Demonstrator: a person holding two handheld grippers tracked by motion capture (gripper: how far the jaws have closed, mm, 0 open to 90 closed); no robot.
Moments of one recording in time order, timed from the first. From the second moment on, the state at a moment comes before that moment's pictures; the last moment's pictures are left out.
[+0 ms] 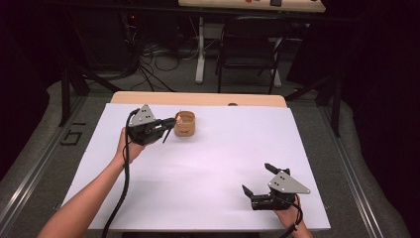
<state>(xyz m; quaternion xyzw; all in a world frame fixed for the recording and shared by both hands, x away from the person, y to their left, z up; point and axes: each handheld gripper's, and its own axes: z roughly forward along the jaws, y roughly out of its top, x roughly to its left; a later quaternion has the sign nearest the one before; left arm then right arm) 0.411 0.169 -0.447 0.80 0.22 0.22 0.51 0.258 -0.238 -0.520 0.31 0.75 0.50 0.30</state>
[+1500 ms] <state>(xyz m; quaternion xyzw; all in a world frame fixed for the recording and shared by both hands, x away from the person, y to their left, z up) 0.441 0.131 -0.429 0.77 0.25 0.25 0.54 0.259 -0.240 -0.521 0.32 0.76 0.49 0.29</state>
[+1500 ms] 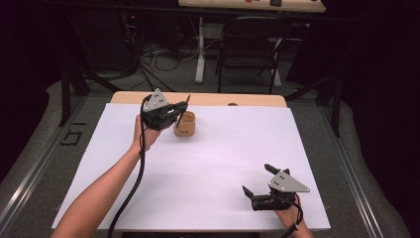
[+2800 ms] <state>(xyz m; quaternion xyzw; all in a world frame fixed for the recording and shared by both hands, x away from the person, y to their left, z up) 0.473 0.118 -0.434 0.74 0.28 0.25 0.56 0.258 -0.241 -0.521 0.32 0.76 0.49 0.29</state>
